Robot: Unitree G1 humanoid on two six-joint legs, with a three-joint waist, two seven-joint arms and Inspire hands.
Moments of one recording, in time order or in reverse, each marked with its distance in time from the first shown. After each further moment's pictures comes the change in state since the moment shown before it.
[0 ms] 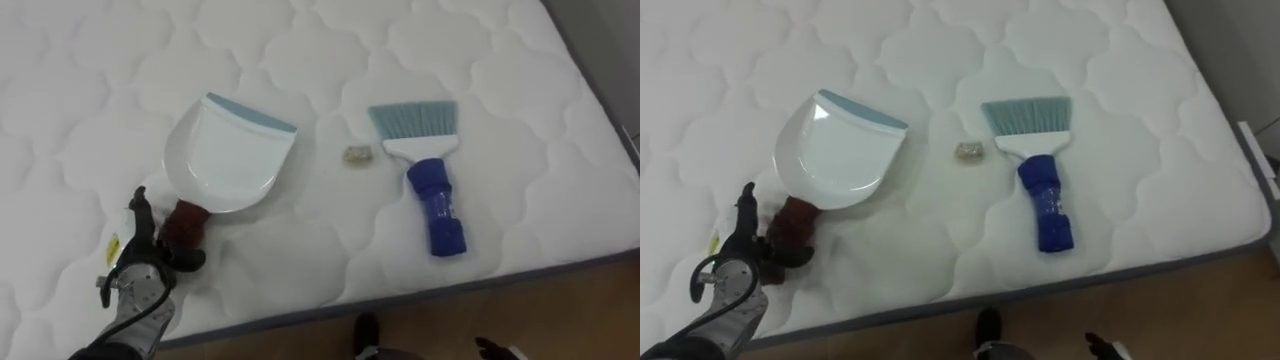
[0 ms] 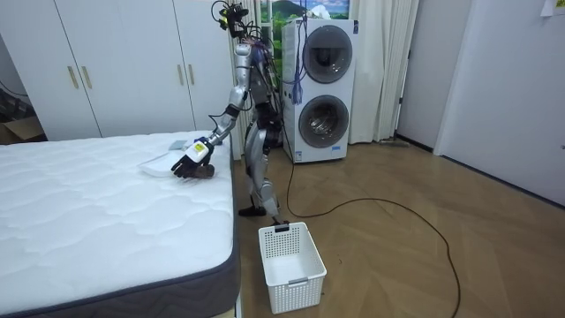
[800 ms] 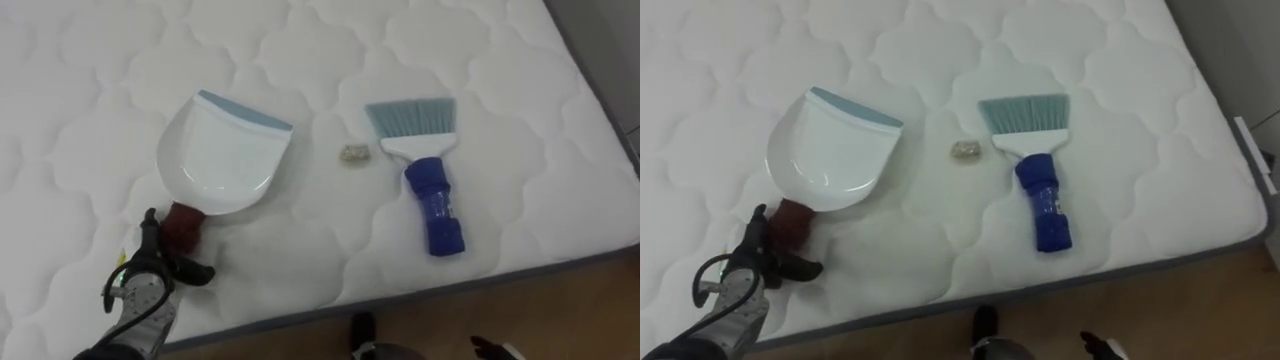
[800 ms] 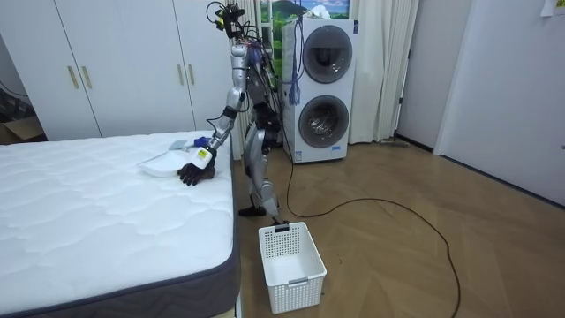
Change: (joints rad) left arm -0.001 -0.004 -0.040 0.015 -0.117 0.088 -0.108; right arm -0.010 0.001 0.040 -0.025 0.006 0.062 0.000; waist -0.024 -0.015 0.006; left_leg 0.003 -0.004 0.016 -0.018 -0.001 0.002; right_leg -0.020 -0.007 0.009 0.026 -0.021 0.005
